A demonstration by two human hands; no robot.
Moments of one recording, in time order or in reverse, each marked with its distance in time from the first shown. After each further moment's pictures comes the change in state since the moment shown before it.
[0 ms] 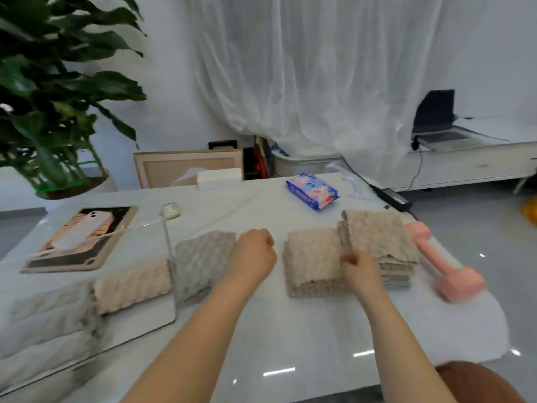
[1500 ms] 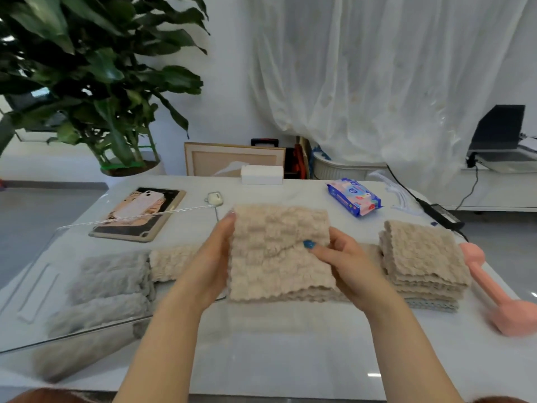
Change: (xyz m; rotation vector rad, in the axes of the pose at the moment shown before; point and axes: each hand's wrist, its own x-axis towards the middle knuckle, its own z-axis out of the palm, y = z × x) left_hand -0.088 -0.049 -0.106 -1.309 -0.129 -0.304; right_hand -0.079 -0.111 0.011 0.814 -0.745 -0.186
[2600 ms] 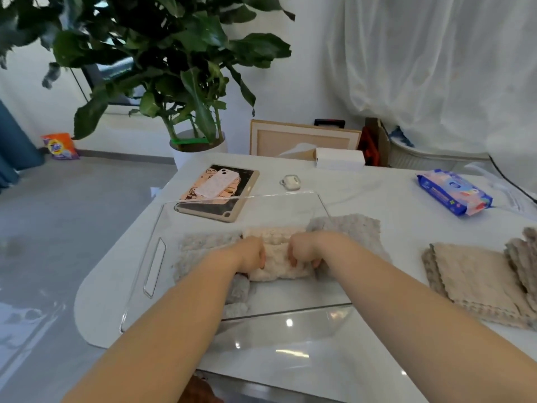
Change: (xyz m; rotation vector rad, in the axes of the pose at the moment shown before) left_hand 0.070 -0.016 -0.214 1.493 -0.101 -0.255; right_hand 0.170 0.106 0.200 -1.636 -0.660 0.409
